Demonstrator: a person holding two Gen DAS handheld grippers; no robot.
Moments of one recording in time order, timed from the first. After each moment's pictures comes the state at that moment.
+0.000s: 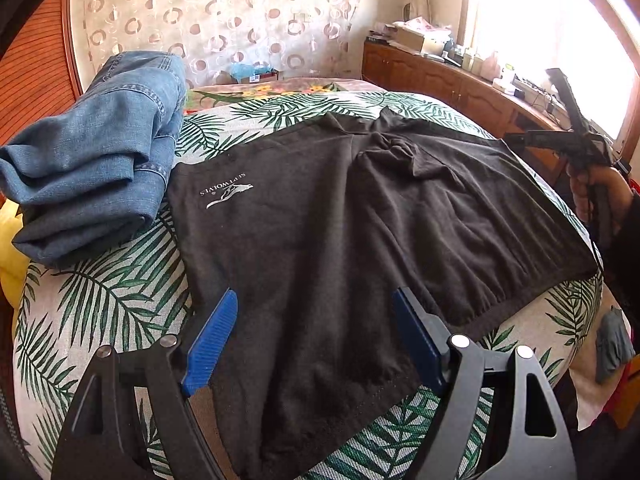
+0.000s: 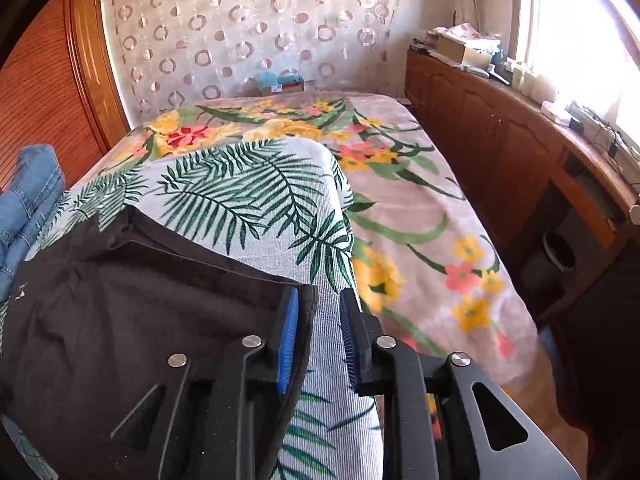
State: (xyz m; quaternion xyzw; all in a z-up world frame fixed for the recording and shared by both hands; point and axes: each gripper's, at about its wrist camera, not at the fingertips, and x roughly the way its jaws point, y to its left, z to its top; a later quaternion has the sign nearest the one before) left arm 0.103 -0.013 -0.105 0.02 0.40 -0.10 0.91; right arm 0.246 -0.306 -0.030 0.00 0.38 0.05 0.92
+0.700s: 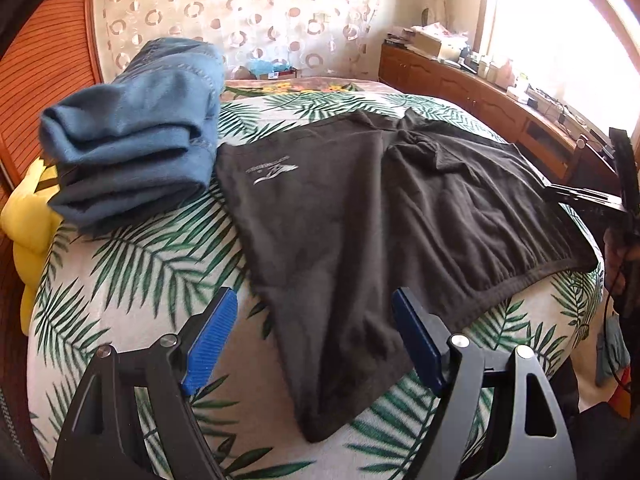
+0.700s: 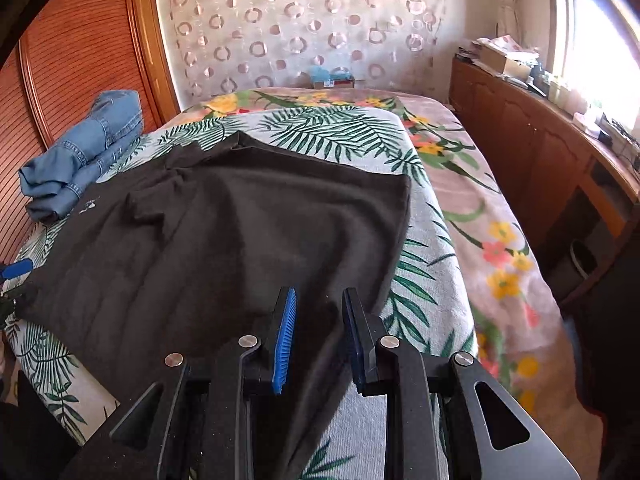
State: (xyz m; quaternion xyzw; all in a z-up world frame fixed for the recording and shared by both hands) left arm 0.079 0.020 -0.104 0.00 0.41 -0.07 0.91; right arm 0.138 -0.291 -0.053 -0.01 0.37 0.13 0.92
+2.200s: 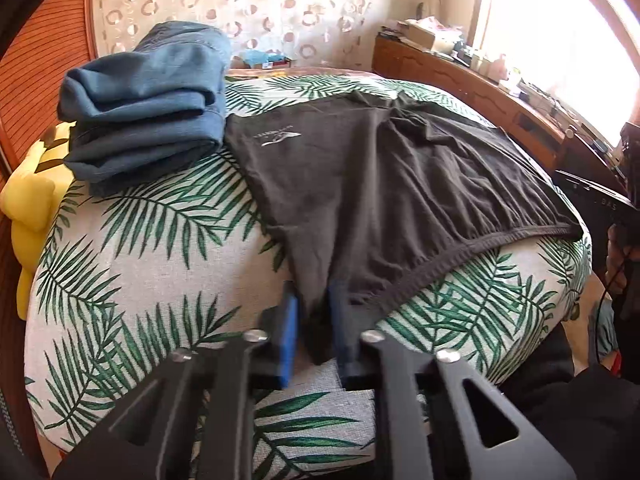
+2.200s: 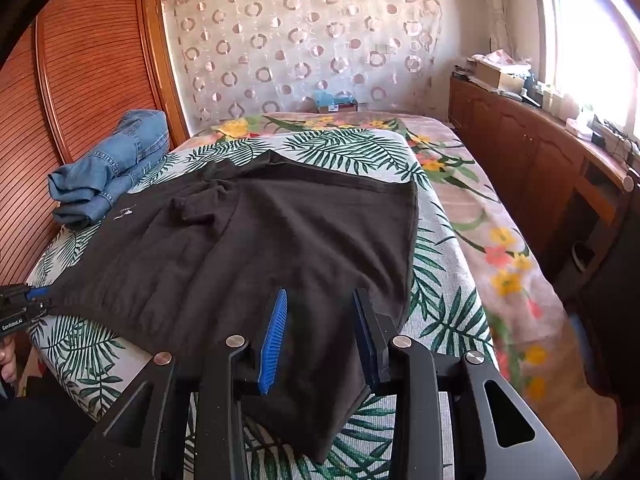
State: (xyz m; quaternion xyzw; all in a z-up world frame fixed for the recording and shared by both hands) left arm 0.048 0.032 -0.111 0.00 0.42 -0.10 0.90; right arm 0.076 -0.271 -0.043 0.00 0.33 0.14 0.93
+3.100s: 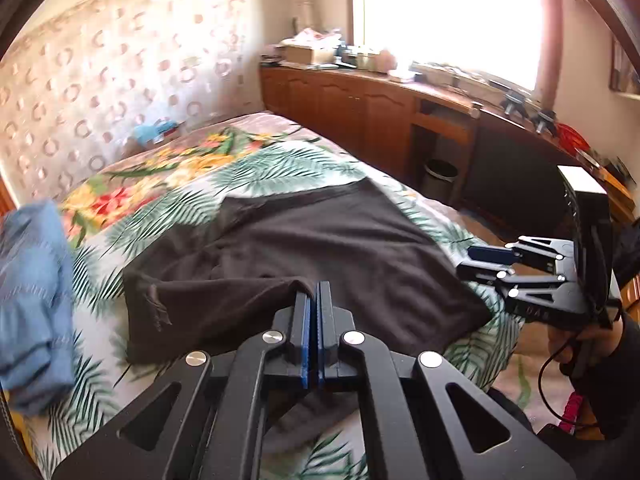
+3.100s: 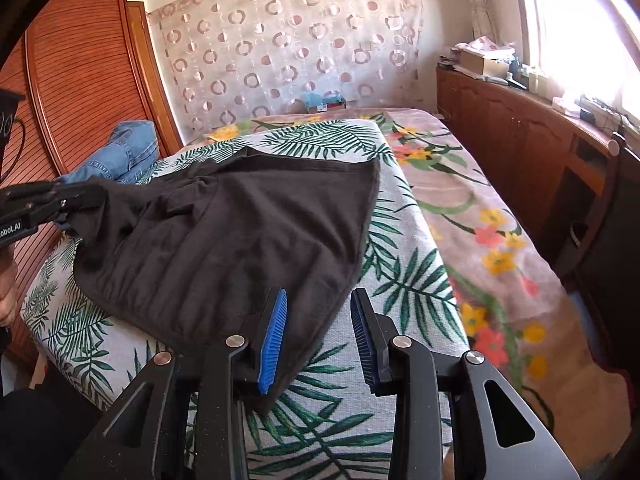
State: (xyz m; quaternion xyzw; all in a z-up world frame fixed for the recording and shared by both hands) left arm 0.122 -0.152 -0.024 0.11 0.35 -0.26 0.89; right arm 0.058 -0.305 -0.048 0.04 0.33 0.13 0.93
